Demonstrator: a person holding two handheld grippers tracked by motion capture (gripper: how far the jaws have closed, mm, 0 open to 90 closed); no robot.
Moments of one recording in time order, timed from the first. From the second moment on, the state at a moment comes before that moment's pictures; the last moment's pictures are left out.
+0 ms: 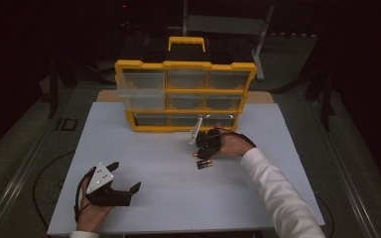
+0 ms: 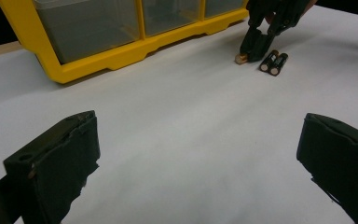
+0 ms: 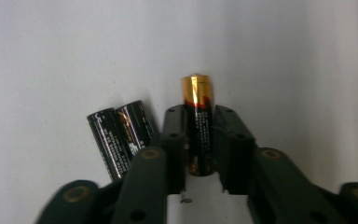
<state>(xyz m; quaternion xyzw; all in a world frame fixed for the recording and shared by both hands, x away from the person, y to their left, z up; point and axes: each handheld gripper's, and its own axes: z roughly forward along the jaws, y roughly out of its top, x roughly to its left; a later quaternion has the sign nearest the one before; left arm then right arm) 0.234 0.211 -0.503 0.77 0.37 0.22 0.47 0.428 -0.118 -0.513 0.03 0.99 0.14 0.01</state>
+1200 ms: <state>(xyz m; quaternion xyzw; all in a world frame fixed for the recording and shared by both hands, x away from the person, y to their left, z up) 0.234 0.210 -0.503 0.77 0.37 0.21 0.47 0.429 -0.131 -0.423 0.11 0.97 0.22 0.04</state>
